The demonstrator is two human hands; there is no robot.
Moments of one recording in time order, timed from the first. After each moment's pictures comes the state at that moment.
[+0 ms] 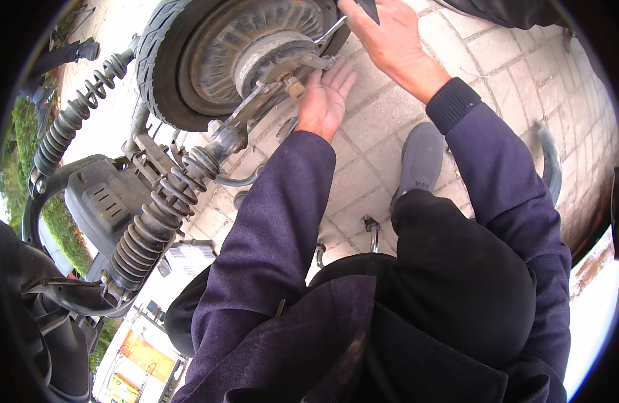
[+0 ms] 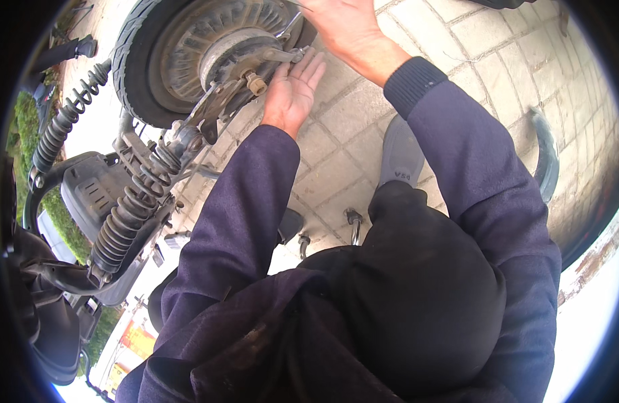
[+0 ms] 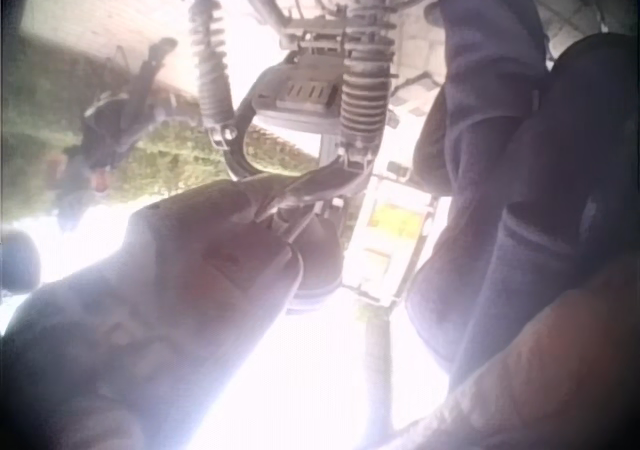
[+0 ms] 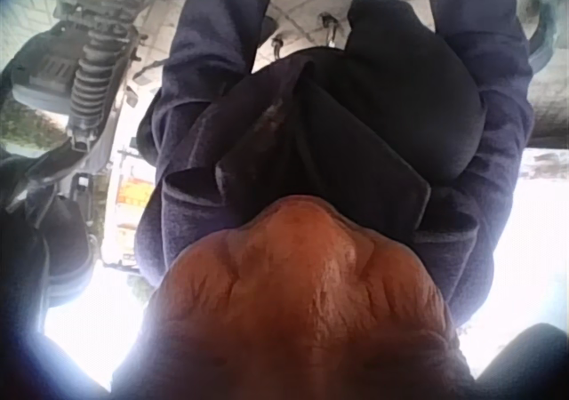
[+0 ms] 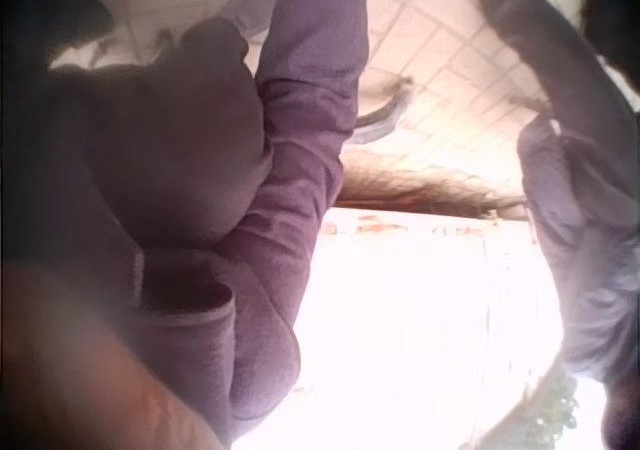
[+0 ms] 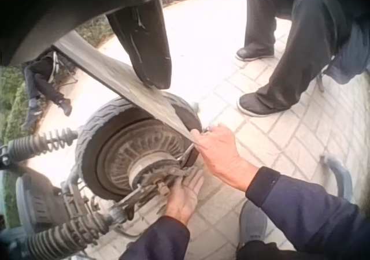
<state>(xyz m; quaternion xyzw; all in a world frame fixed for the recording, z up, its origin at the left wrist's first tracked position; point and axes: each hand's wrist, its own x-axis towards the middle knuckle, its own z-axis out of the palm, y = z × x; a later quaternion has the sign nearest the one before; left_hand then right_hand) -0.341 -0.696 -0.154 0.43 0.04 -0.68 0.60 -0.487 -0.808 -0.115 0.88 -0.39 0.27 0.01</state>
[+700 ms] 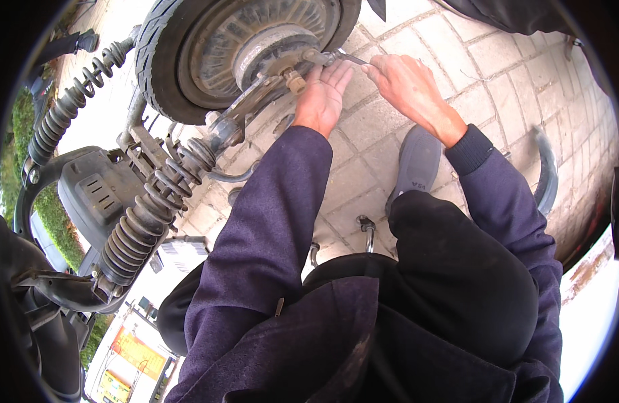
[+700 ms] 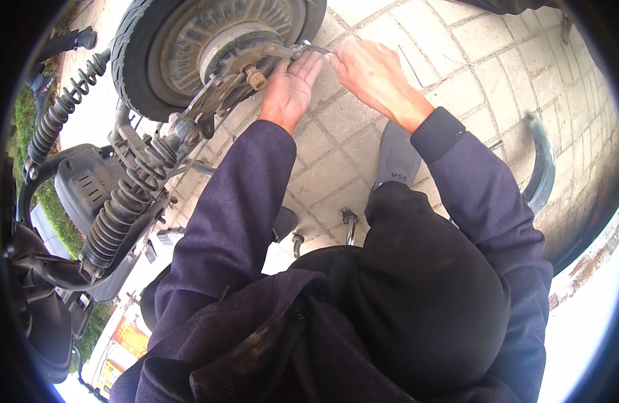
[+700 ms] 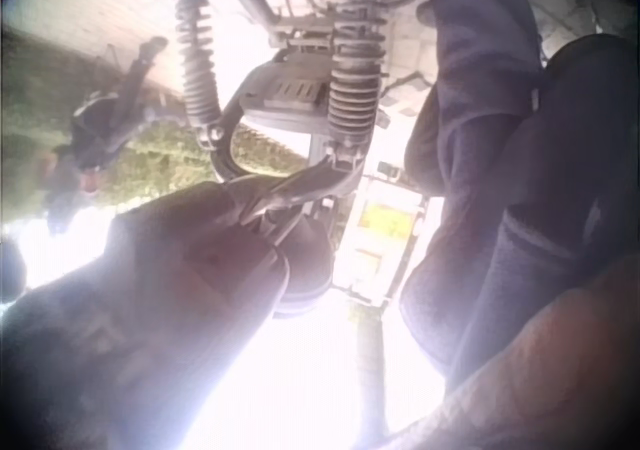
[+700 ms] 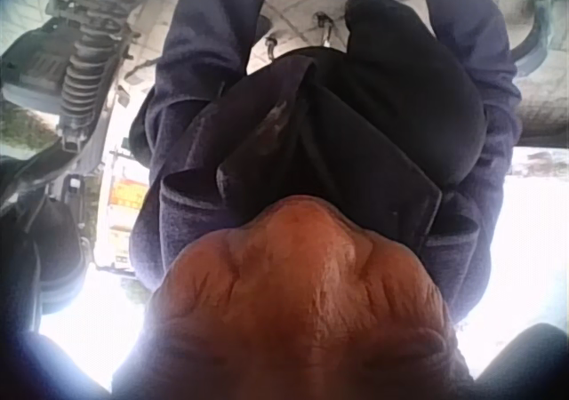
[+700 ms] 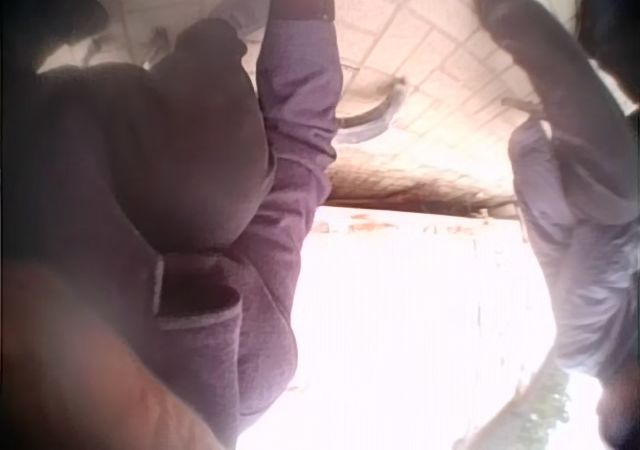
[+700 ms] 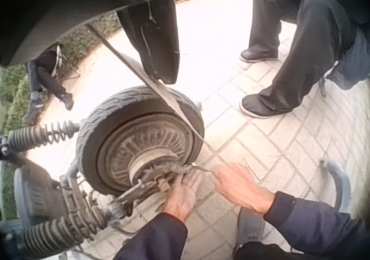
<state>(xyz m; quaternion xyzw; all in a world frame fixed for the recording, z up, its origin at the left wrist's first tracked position) -0.339 -0.698 -0.160 0.44 0.06 -0.67 0.60 -0.508 -0.739 -0.102 0.82 -0.49 0.11 -0.28</state>
